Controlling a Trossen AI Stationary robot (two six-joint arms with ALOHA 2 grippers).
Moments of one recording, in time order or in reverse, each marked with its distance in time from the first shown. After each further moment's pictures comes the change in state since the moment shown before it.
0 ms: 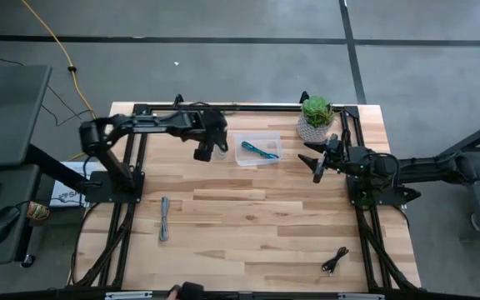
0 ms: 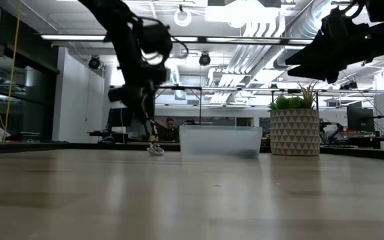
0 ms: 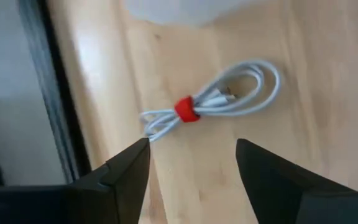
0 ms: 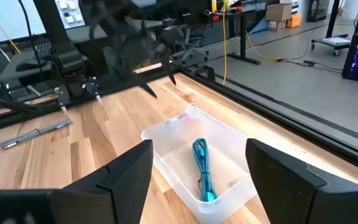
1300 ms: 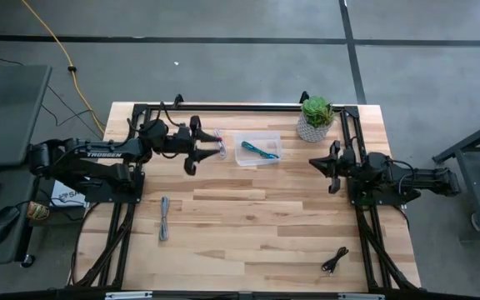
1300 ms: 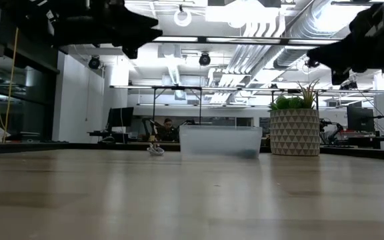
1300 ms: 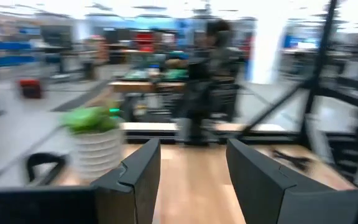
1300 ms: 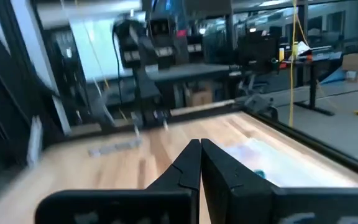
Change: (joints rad) left arm -0.051 -0.555 -0.678 1.349 0.592 -0.737; right arm 0.003 -0.477 -0.208 0.003 -0.270 -0.052
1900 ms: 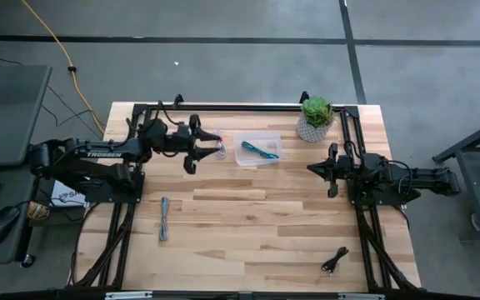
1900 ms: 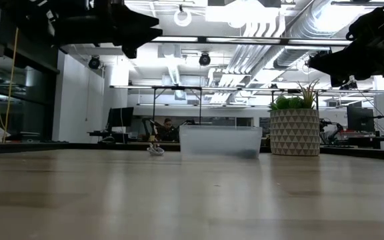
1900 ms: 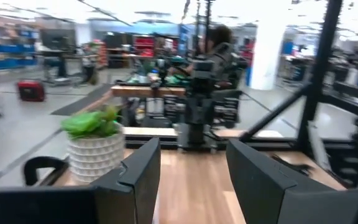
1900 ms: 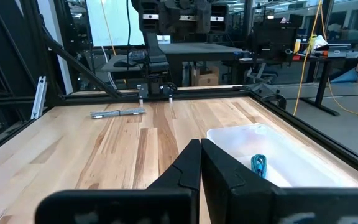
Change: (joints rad) left arm 0.011 0.000 0.000 0.023 0.025 -0.020; right arm 0.000 0.000 0.000 -0.111 -0.059 -0.151
